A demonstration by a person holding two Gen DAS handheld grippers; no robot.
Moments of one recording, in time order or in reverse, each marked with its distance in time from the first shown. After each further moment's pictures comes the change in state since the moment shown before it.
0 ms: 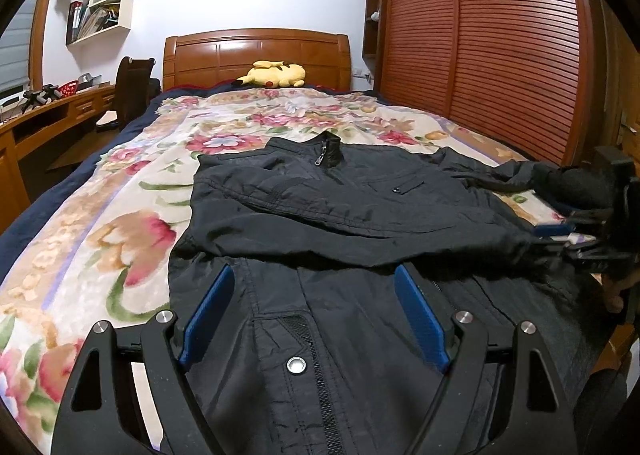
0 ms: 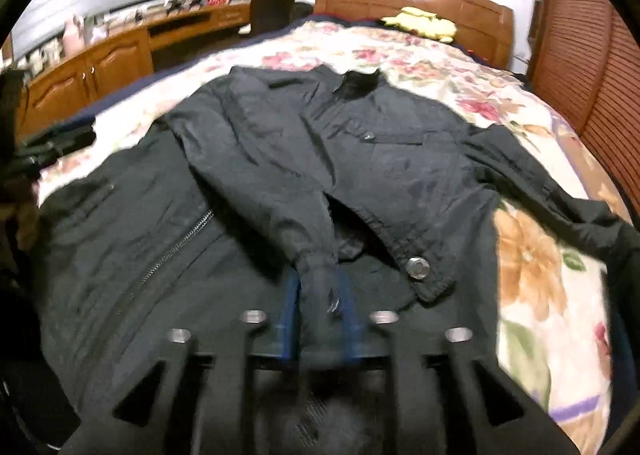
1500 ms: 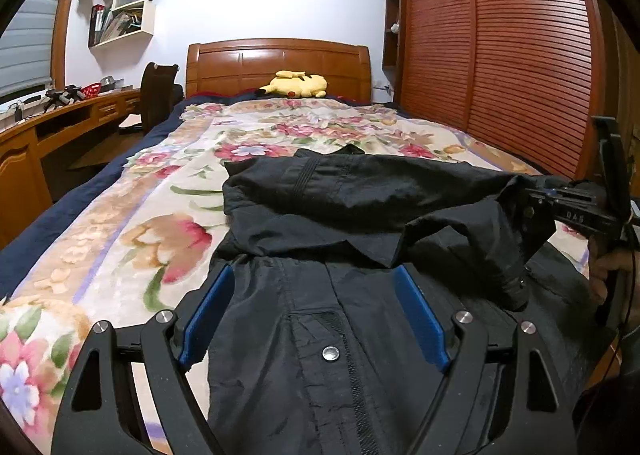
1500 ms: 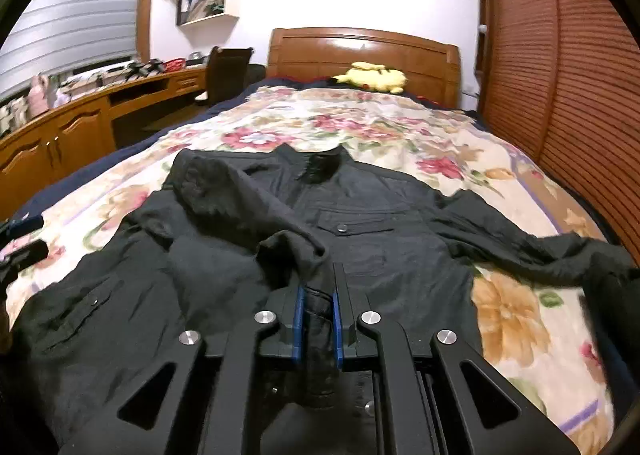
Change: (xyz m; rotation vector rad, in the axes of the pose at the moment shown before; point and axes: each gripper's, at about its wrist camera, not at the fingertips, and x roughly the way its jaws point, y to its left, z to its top) left arm -0.026 0.022 -0.005 -0.025 -0.038 0.064; right arm 0.012 0.027 0.052 0.112 -0.198 -0.124
